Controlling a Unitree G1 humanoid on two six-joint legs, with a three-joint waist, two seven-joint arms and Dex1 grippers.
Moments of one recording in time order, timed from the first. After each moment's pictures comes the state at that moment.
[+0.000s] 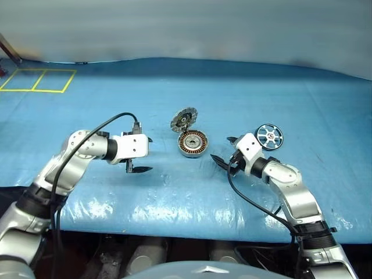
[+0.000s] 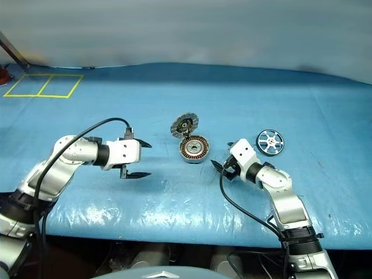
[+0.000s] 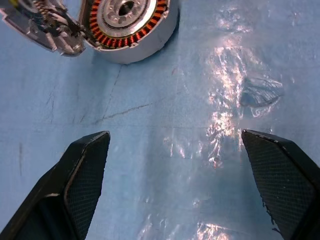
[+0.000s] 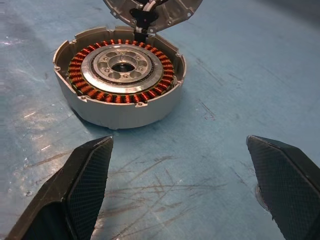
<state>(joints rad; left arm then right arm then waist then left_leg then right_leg) -0.60 0.84 -0.41 -0.05 0.07 0.17 -1.22 -0.15 -0.47 0.07 -0.11 0.09 0.29 0.64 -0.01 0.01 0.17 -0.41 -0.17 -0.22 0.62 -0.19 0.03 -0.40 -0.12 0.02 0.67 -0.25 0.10</state>
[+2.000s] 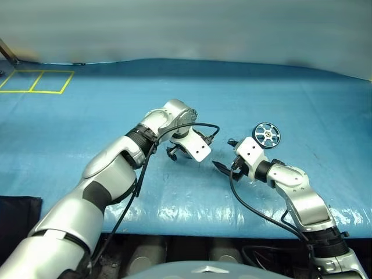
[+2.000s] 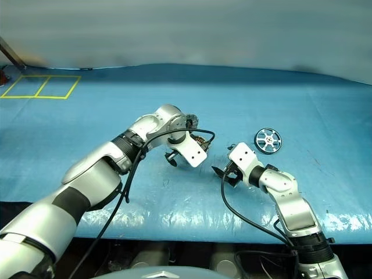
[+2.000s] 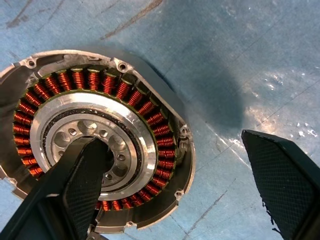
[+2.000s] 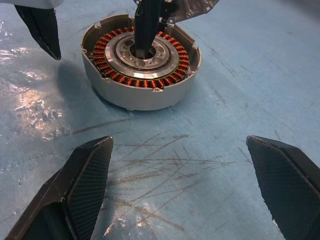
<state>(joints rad) -1.21 0.20 -0.81 0.85 0.63 -0.23 -1.38 -0.10 -0.54 0.09 -0.25 0.09 0.38 0.66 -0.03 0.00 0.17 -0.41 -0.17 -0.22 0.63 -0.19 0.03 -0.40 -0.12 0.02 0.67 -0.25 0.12</state>
